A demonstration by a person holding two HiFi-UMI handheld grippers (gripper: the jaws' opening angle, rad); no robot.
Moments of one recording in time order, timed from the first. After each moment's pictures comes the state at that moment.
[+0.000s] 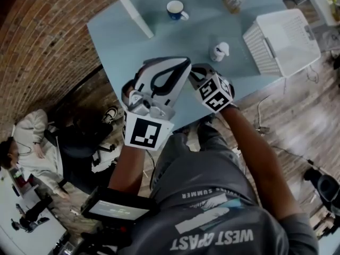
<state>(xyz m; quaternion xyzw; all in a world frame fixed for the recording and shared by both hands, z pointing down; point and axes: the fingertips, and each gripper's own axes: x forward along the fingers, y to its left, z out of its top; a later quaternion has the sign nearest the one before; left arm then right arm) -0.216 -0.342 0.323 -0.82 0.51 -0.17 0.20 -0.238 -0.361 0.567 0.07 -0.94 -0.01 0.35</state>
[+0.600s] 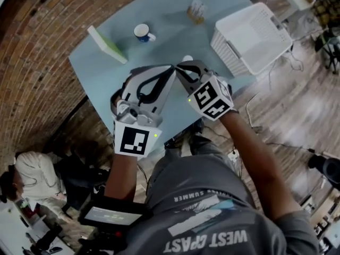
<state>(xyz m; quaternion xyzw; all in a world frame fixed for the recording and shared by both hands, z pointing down) -0.158 -0.379 0.291 -0.84 0.47 -0.15 0.24 -0.180 -0.426 0.444 0.14 -0.95 -0.07 0.28</state>
